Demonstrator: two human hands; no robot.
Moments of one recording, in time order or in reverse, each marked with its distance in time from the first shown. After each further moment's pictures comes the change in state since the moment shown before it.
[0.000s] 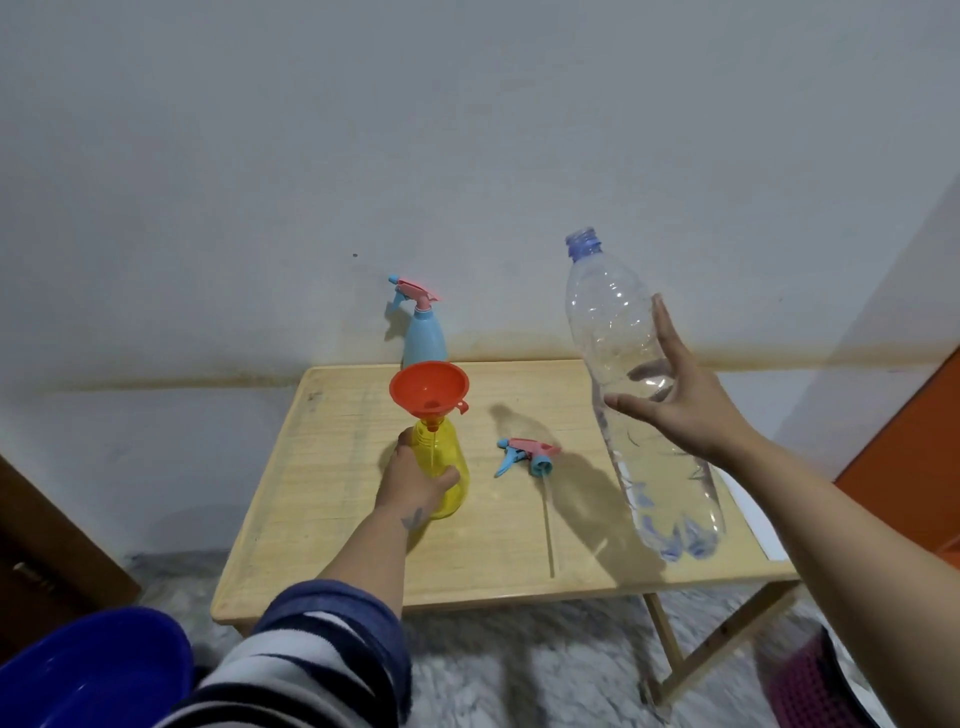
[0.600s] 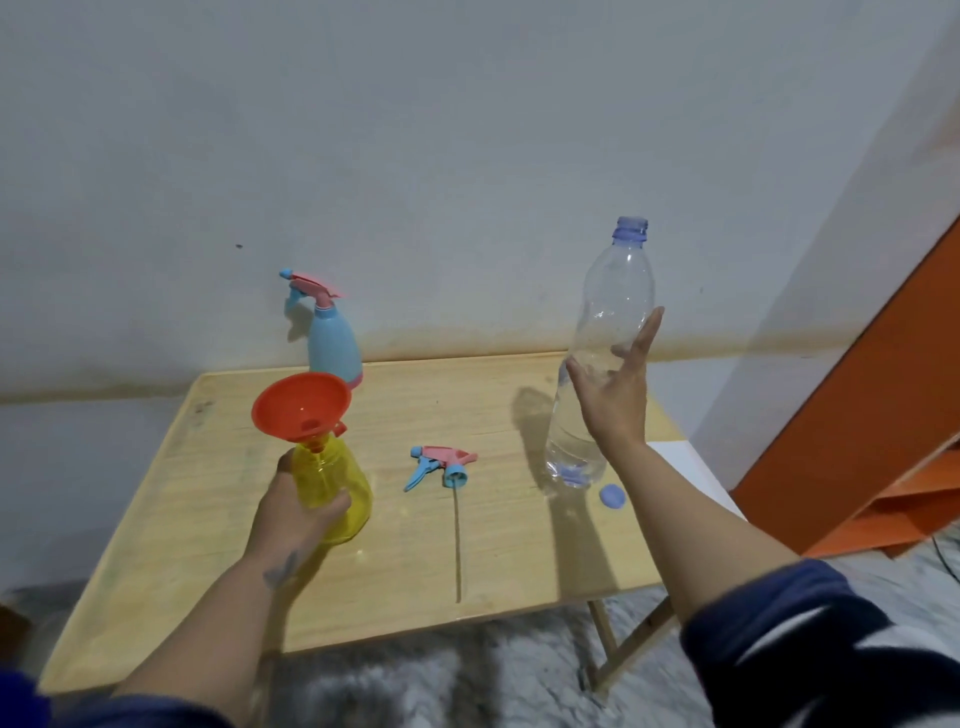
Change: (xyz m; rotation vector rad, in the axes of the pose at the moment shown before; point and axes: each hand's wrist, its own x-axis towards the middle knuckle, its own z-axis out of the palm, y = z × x) left_hand -0.007 0.002 0.006 -0.021 0.081 0.043; right_hand 0.057 0.093 0.027 0.200 0.490 0.146
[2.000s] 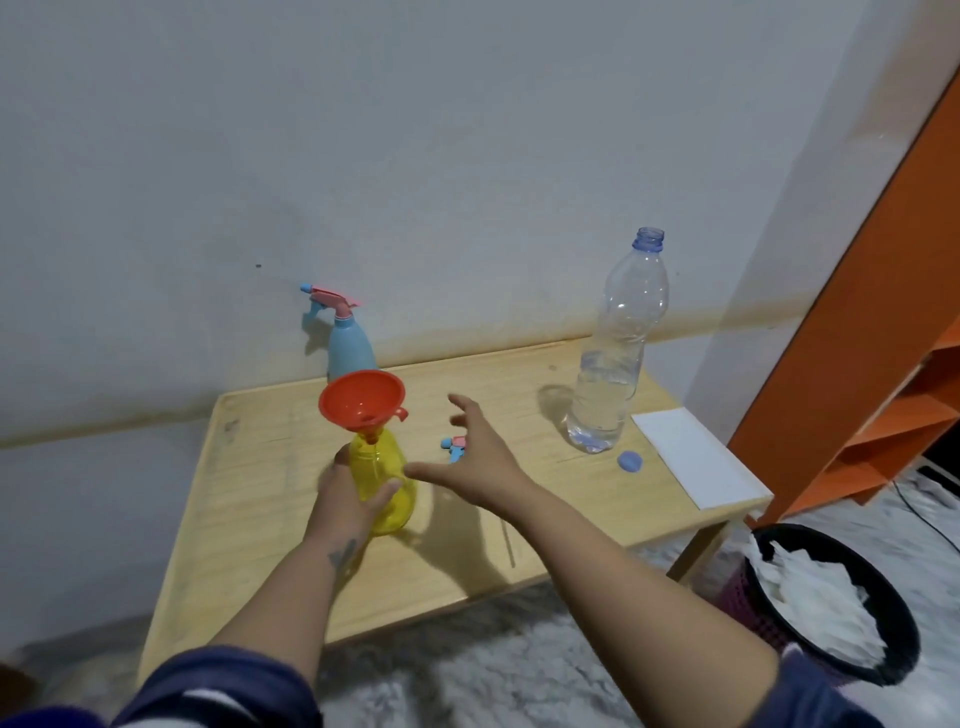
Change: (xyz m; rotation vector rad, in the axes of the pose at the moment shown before) left_hand 0.015 -0.022 -0.020 0.081 -0.163 0.115; right_hand -0.152 -0.120 0.077 0.043 -0.645 0.226
